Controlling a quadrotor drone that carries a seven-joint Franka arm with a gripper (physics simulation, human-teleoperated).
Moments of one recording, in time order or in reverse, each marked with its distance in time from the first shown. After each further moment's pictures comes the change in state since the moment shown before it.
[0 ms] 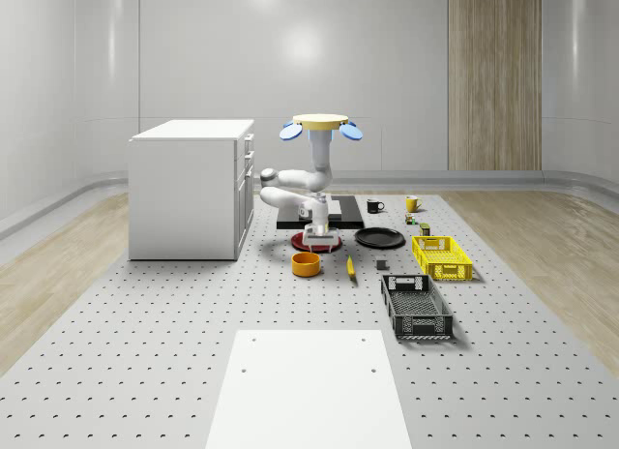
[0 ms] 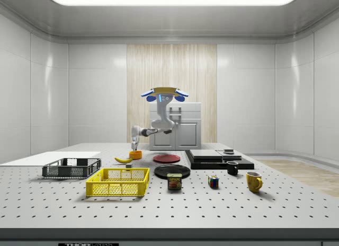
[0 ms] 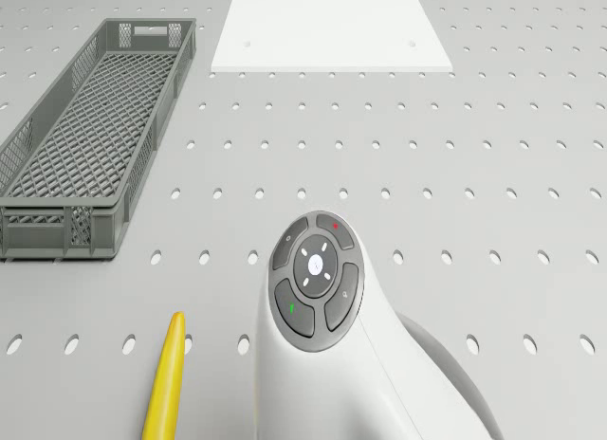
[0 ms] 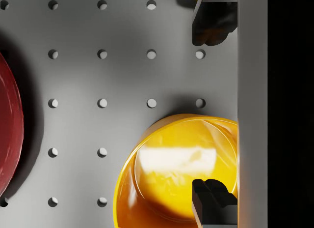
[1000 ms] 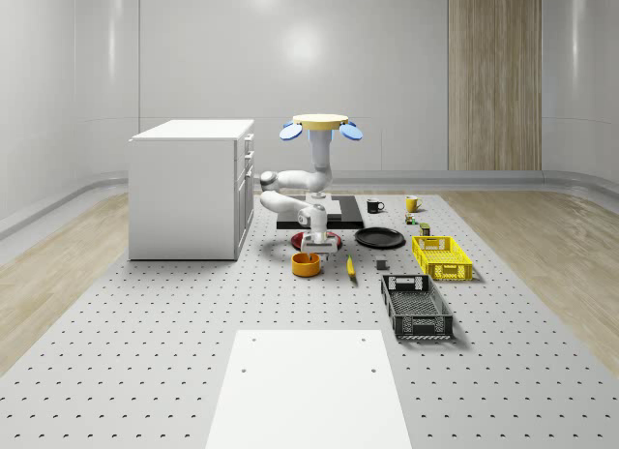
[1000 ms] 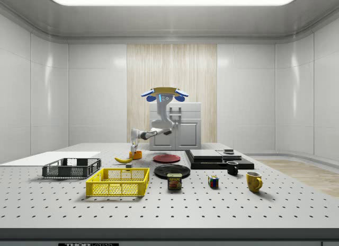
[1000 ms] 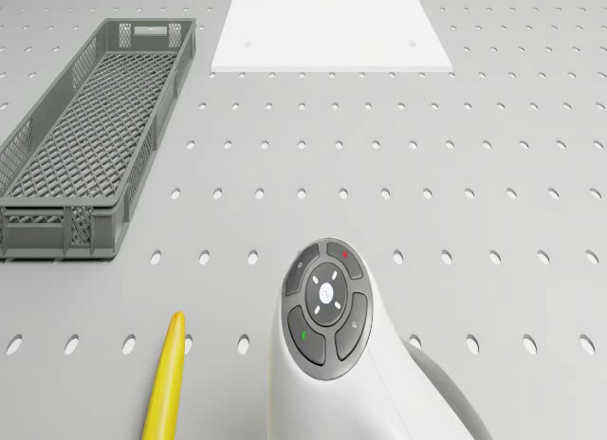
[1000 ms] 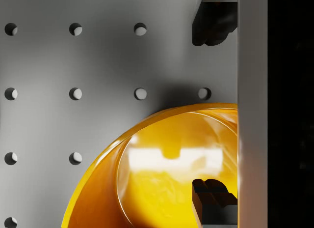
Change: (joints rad) arm -0.032 0.027 -0.093 0.078 -0.091 0.035 -0.025
